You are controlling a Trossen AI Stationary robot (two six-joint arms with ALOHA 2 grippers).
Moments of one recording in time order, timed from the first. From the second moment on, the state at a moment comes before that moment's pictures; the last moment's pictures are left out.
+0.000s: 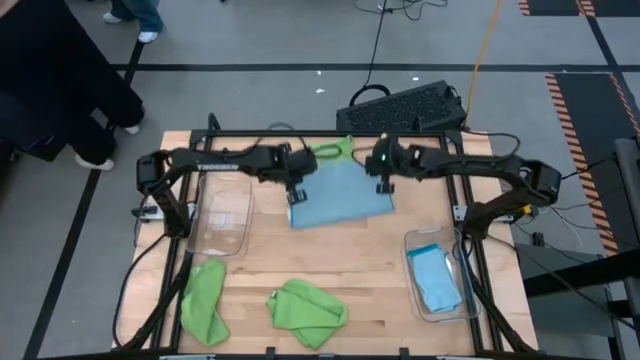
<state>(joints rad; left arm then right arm) 0.27 1.73 1.33 -0.78 -0.29 0.05 -0.43 1.42 0.87 -0.37 0.30 -0.59</state>
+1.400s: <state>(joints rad) -0.29 1.65 1.17 -0.59 0.06 -0.49 0.17 1.19 0.56 -0.38 -0.06 0.11</state>
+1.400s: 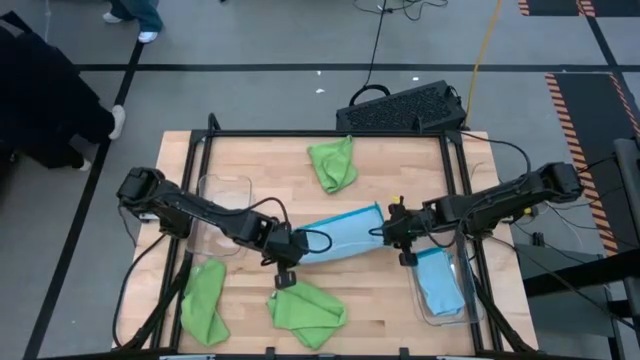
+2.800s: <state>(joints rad) -0.39 1.65 1.12 -0.53 -0.07 -0.94 0.00 1.63 0.70 -0.23 0.07 0.04</state>
